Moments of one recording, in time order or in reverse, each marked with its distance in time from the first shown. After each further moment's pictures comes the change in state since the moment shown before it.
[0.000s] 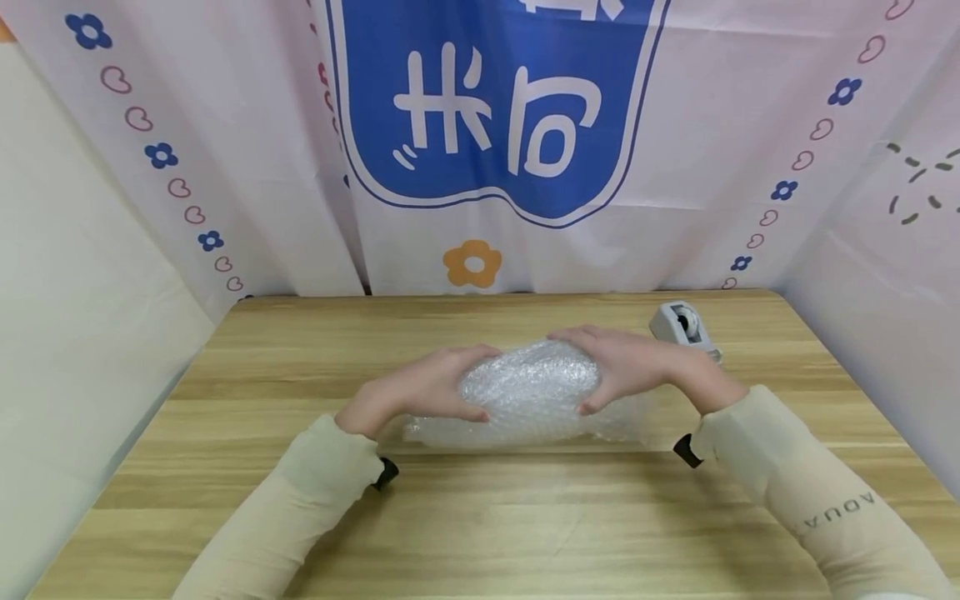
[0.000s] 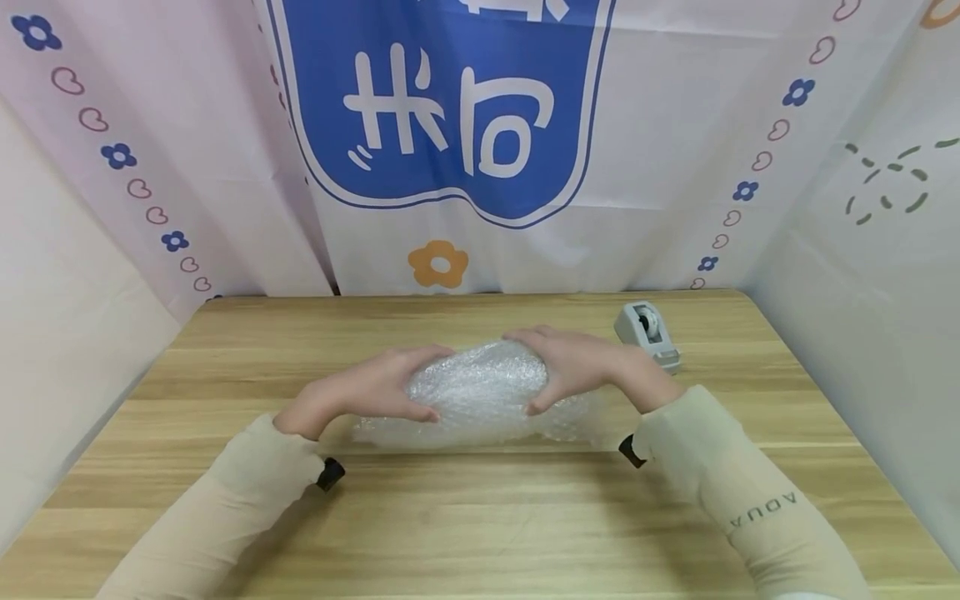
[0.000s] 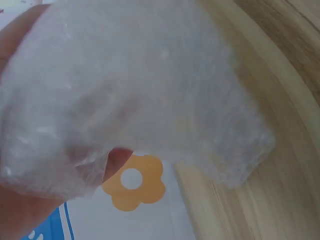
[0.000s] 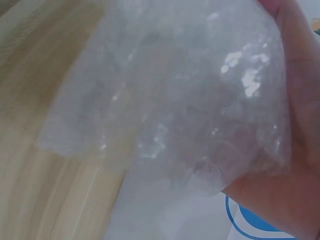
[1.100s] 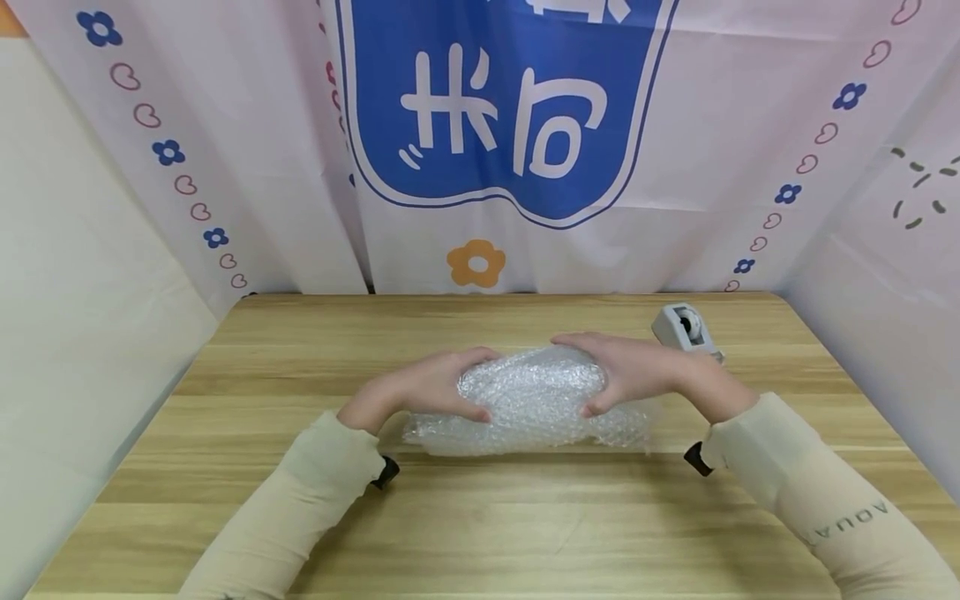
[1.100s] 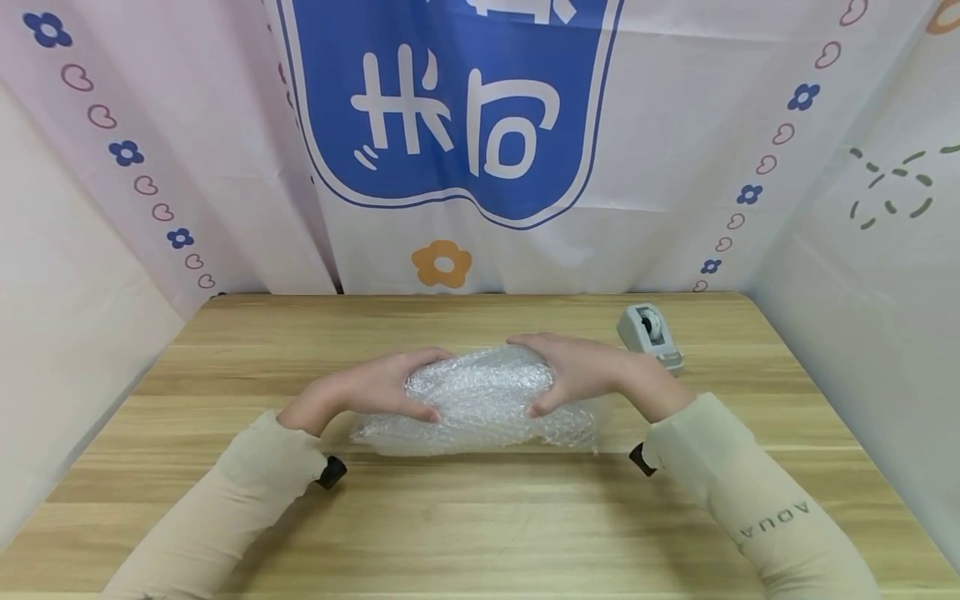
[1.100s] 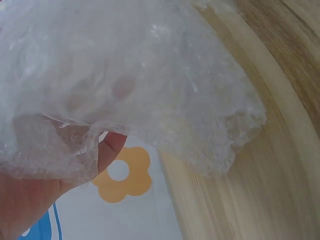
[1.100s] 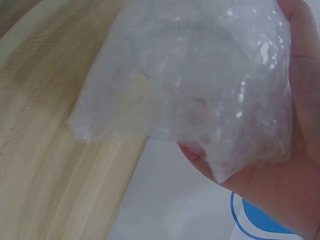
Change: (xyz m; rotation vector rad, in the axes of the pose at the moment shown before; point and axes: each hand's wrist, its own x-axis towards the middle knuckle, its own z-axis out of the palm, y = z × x) left_hand -0.003 -0.009 0.000 -0.126 -0.052 -0.041; right_hand -0.006 0.001 0.004 0.070 -0.008 -0.007
